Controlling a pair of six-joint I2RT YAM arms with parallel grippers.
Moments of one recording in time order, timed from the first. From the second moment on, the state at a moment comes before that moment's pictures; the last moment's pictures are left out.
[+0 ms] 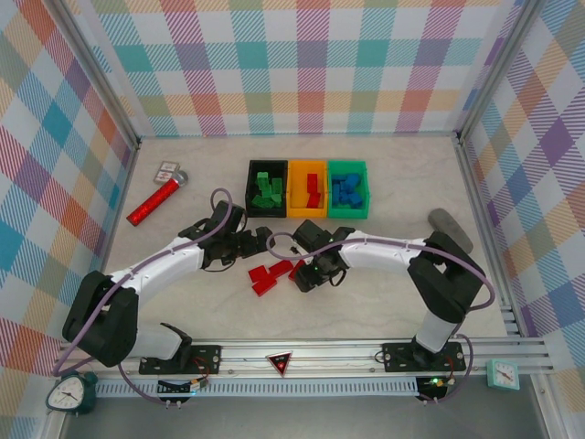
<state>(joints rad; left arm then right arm) -0.49 1.35 0.79 -0.42 0.14 -0.75 0.90 1.71 1.03 -0.62 -0.11 0.28</state>
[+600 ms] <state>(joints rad) -0.49 1.37 0.79 -0.42 0.14 -0.75 0.88 1.63 1.01 -0.60 -0.08 0.28</state>
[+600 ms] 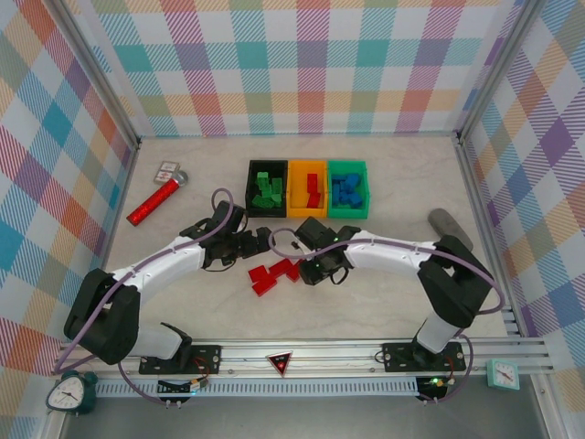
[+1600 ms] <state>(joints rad) -0.50 1.30 0.79 -0.45 0.13 -0.75 0.30 1.84 1.44 -0.58 -0.17 0.36</state>
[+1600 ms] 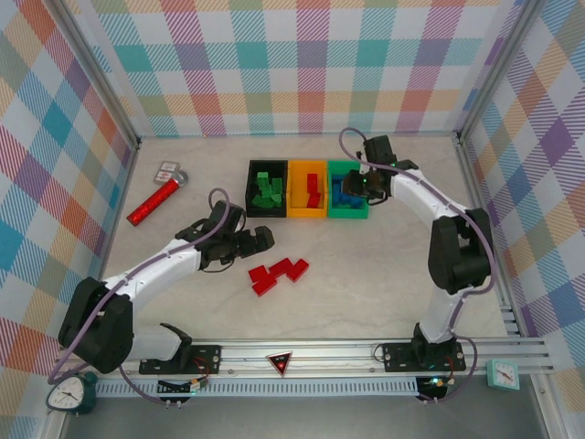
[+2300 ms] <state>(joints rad) -0.50 1.34 0.79 -0.45 0.12 -0.75 0.55 1.63 1.23 -0.63 -0.31 0.20</state>
